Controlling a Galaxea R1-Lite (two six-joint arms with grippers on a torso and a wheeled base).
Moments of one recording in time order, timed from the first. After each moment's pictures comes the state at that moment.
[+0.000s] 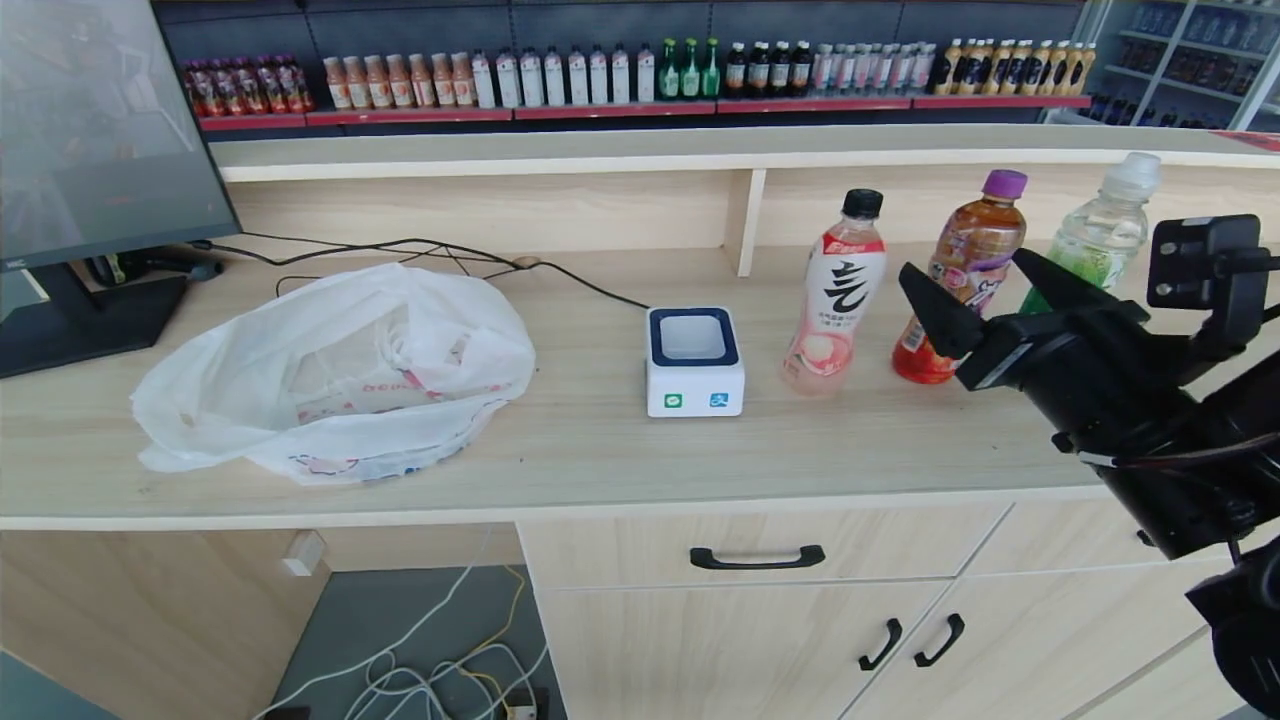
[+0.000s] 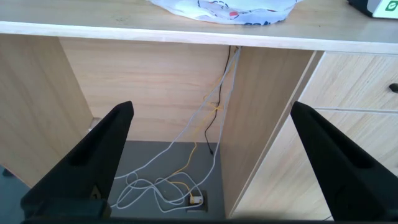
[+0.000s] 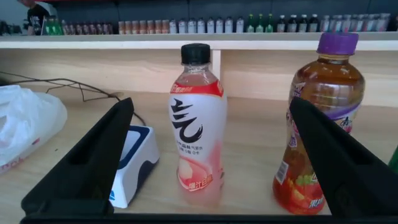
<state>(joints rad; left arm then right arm) 0.00 0.00 0.00 0.00 0.00 0.01 0.37 1.67 -0.51 -1.56 -0.09 -0.06</state>
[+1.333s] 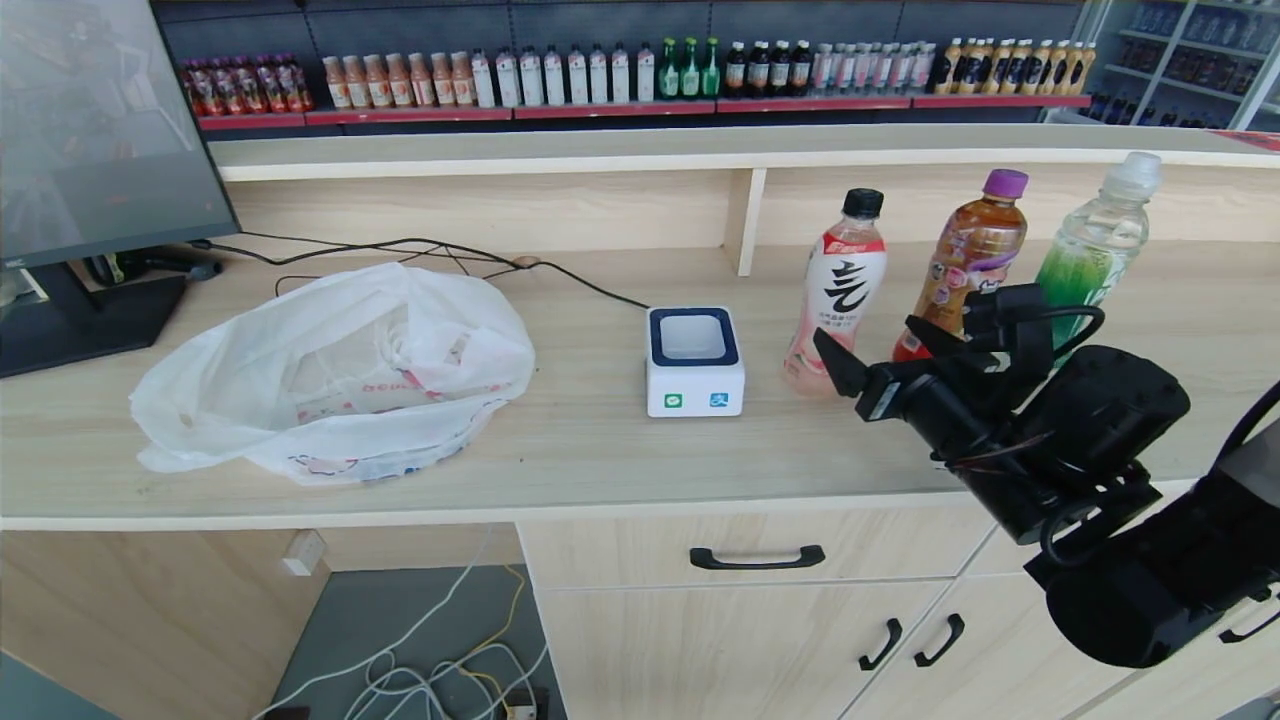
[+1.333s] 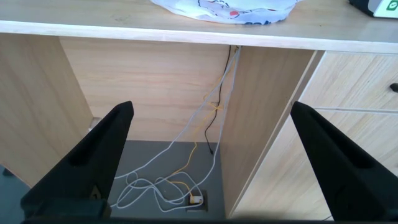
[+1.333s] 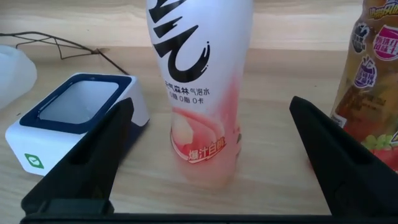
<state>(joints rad) 0.00 0.00 0.00 0.00 0.00 0.01 0.36 1.96 -0.65 -1.57 -0.09 -0.02</state>
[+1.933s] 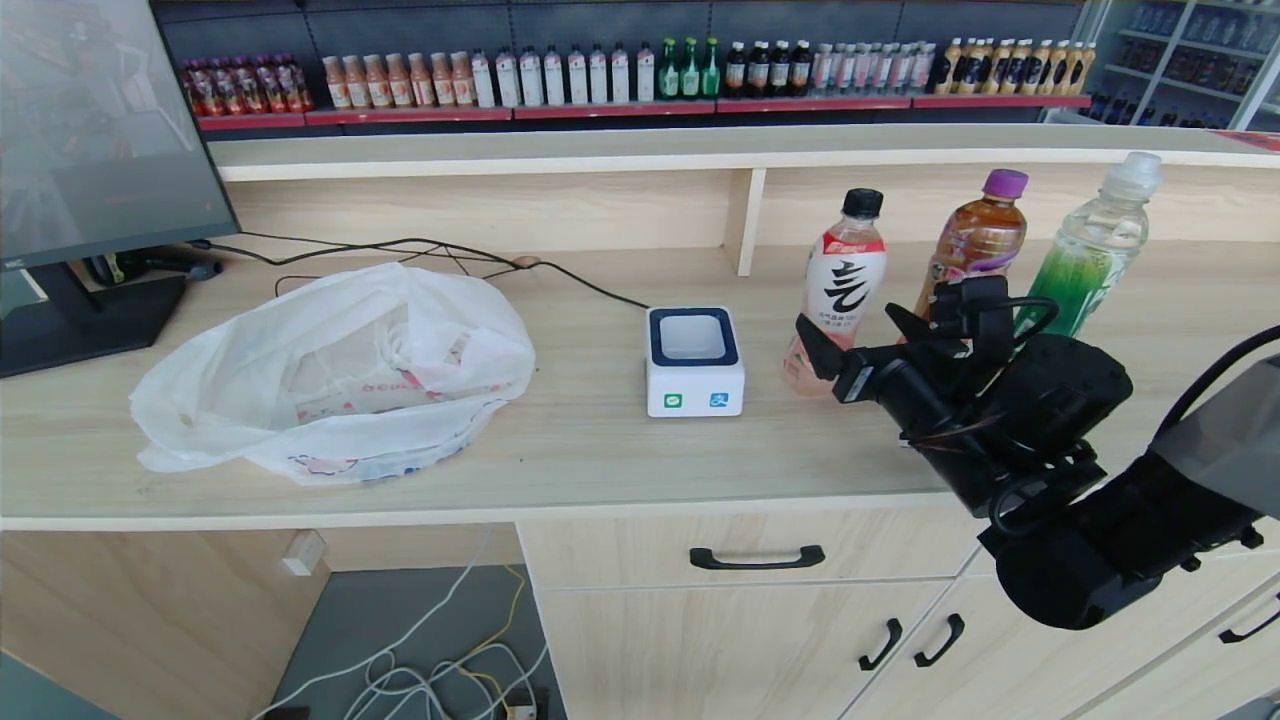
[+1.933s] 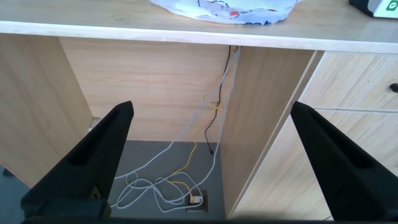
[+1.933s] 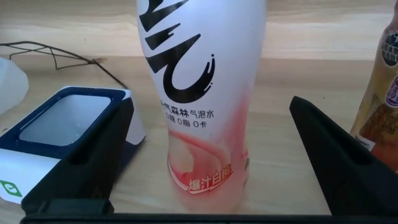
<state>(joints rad) 0.00 0.00 0.00 0.00 0.00 0.01 0.36 2.05 -0.77 -1.57 -0.09 -0.02</state>
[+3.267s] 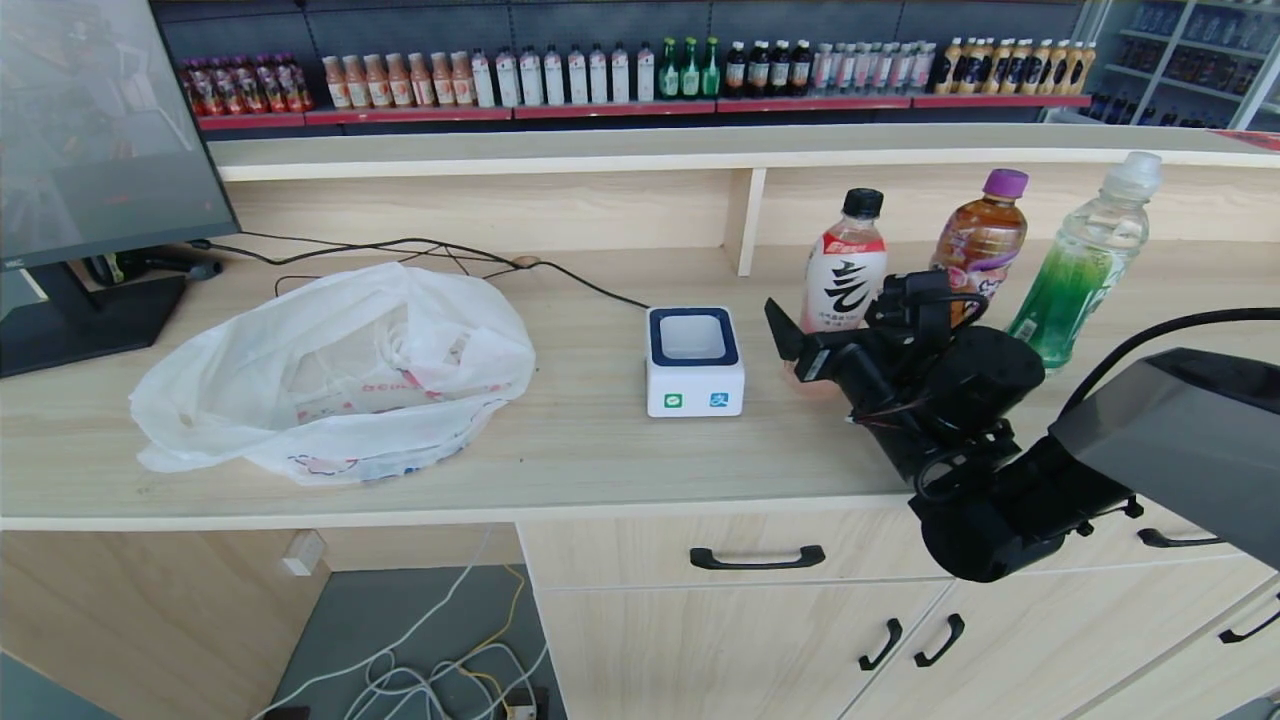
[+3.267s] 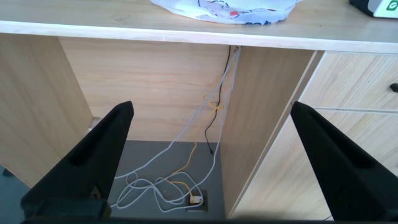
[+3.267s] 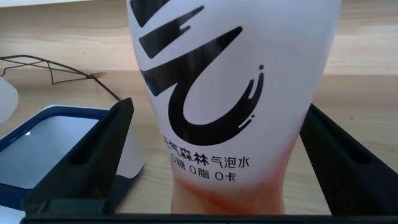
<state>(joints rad) 0.00 0.00 0.00 0.00 0.00 0.01 0.37 2.21 -1.00 -1.57 -0.09 -0.03</state>
